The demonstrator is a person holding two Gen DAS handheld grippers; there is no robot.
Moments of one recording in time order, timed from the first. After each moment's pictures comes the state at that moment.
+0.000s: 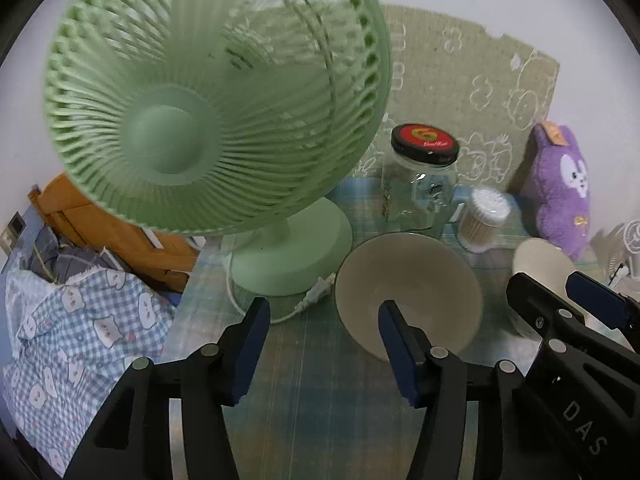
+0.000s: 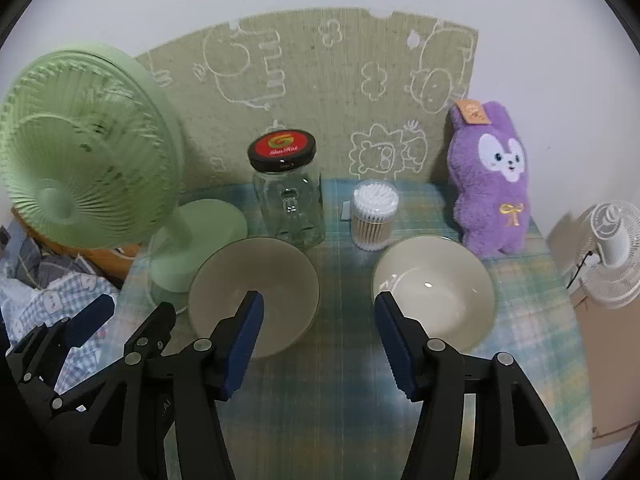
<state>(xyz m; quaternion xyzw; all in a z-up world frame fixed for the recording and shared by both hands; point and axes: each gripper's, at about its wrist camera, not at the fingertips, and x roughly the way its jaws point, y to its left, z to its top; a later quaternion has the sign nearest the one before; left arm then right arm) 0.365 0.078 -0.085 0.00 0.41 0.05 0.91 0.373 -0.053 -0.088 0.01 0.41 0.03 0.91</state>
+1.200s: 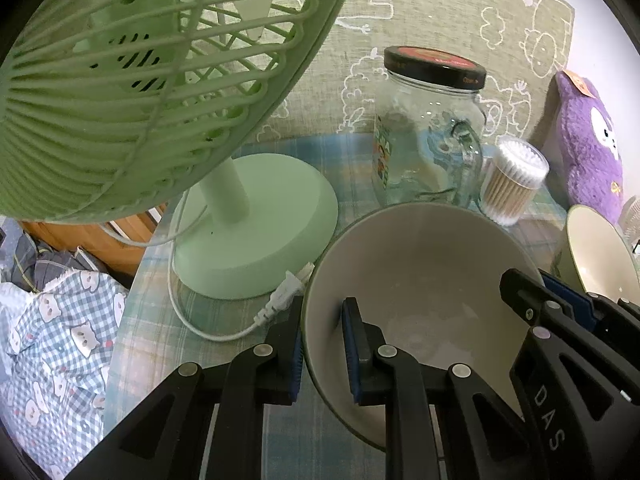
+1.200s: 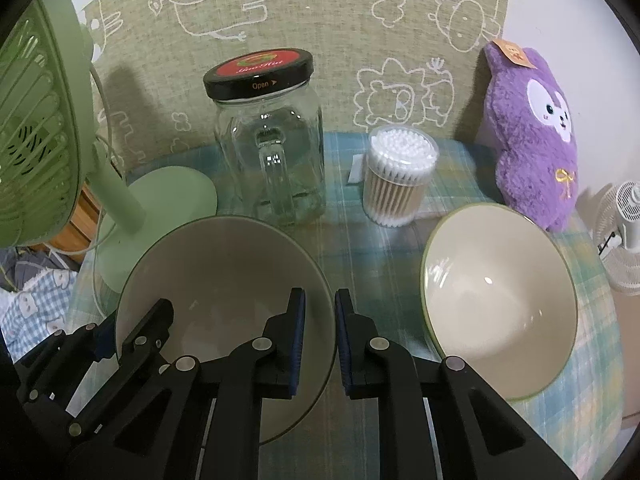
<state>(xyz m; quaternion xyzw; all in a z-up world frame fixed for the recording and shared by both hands) 0.412 0.071 -0.150 0.02 0.45 0.03 0.89 0.422 -0.039 -0.153 0.01 0.46 0.01 0.89</state>
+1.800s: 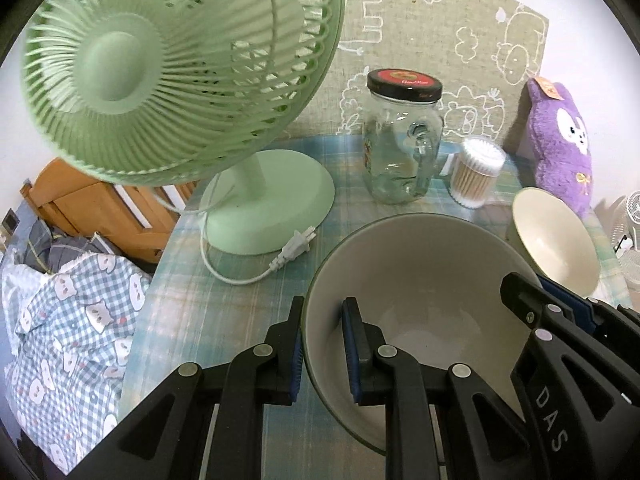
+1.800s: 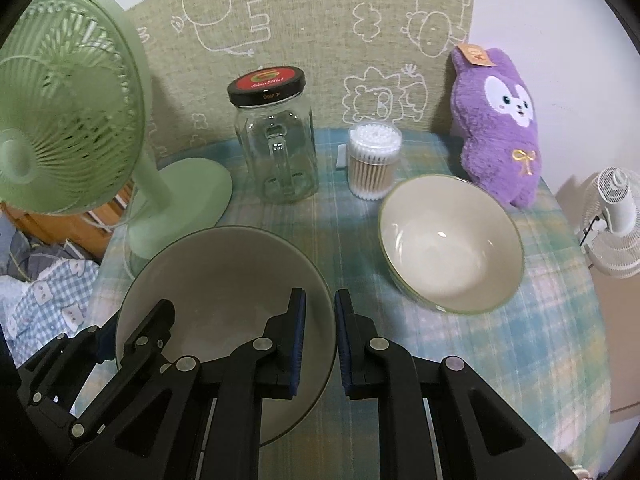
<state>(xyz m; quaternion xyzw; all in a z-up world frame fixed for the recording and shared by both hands) 0.350 0.058 -0.115 0.01 0.45 0.04 0.89 0.354 -0.052 -0.116 0.02 0.46 0.01 0.89</state>
